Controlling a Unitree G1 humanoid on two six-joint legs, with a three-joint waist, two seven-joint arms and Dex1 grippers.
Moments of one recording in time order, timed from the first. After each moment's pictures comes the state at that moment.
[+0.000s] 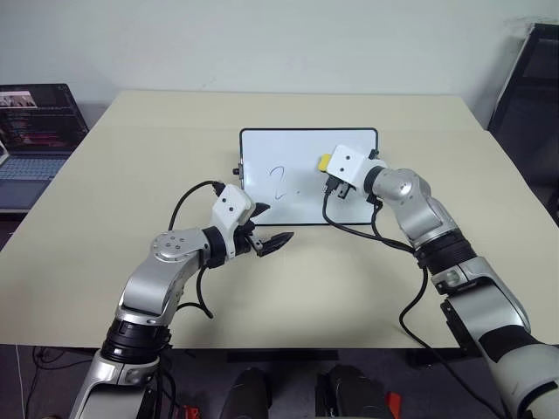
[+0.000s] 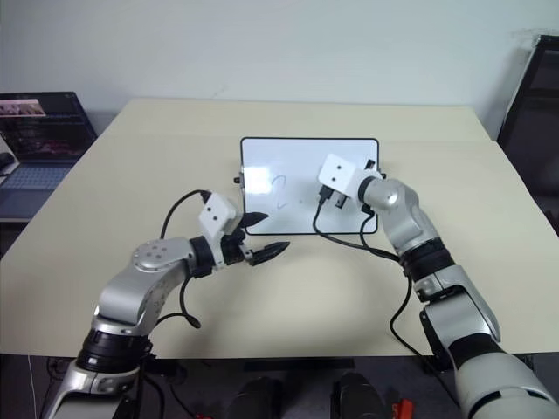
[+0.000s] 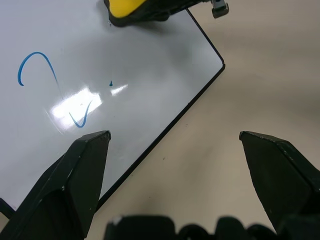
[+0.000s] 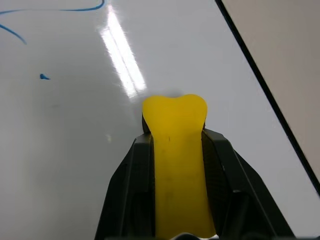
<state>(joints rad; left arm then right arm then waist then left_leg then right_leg) -0.39 0.51 -0.08 -0.19 -0.29 0.56 -0.75 -0.96 -0.37 0.33 0.52 -0.33 0.12 0.54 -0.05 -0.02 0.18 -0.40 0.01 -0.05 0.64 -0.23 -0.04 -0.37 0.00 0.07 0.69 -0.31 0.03</state>
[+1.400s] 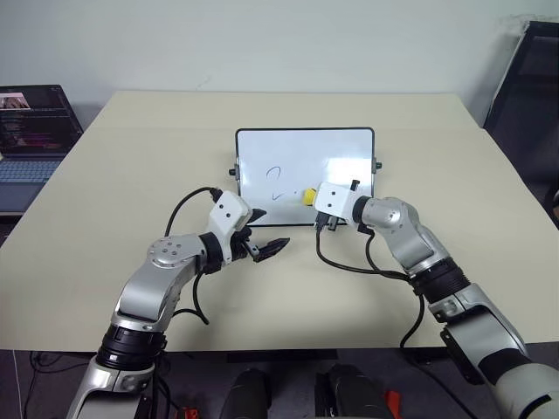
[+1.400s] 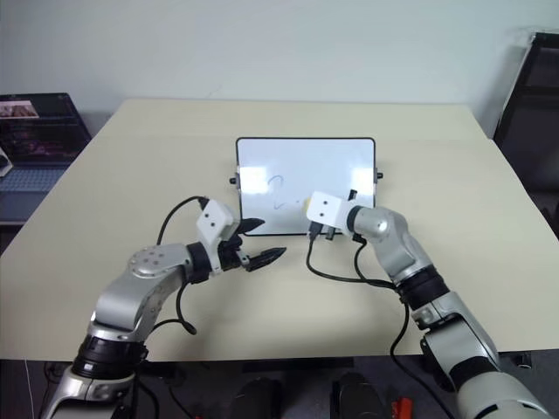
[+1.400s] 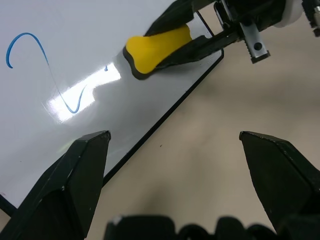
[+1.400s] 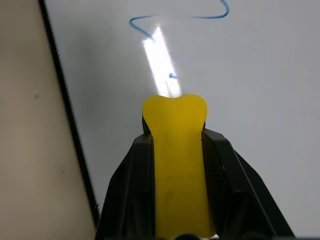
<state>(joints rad) -0.35 0.52 -0.07 -0.20 -0.29 0.54 -0.75 -0.80 -0.34 0.39 0.35 -0.37 0.11 0.61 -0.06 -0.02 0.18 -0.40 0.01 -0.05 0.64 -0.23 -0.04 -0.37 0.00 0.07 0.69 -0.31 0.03</state>
